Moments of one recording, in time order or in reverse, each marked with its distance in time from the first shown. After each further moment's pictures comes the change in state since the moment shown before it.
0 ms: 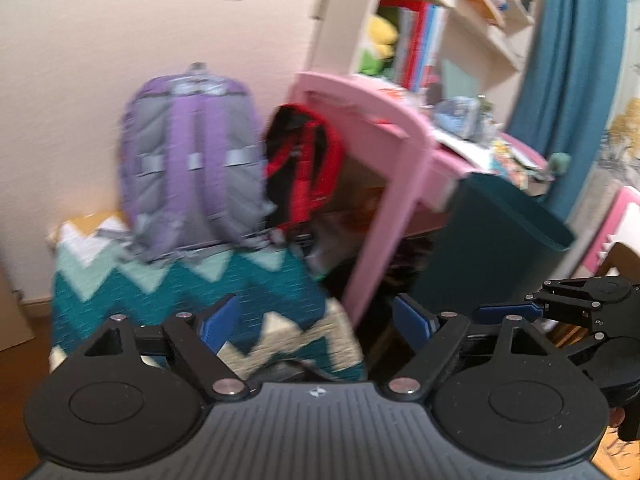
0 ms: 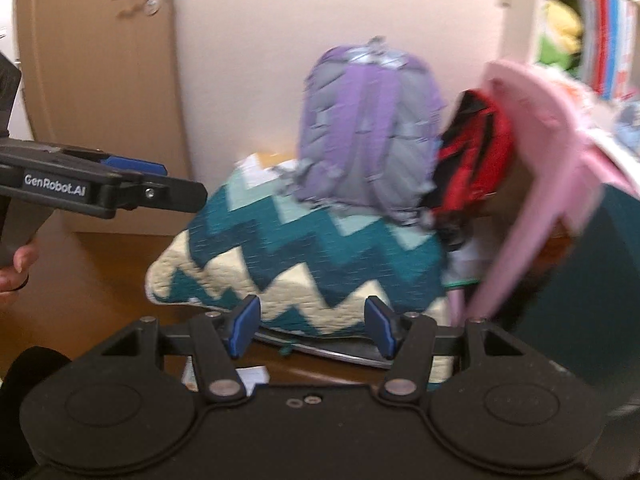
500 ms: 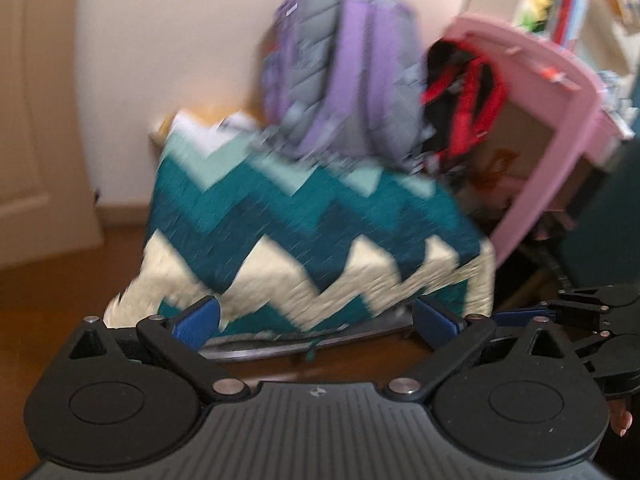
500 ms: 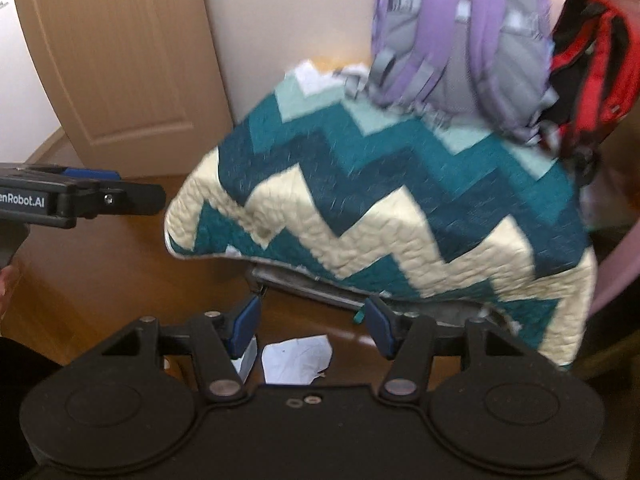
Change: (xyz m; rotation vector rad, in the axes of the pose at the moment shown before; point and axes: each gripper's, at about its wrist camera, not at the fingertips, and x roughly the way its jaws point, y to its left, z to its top) left arm 0.065 0.179 -0.120 -0.196 0.131 0.217; right arm 0.219 0.061 -0.050 0.016 0.208 0.103
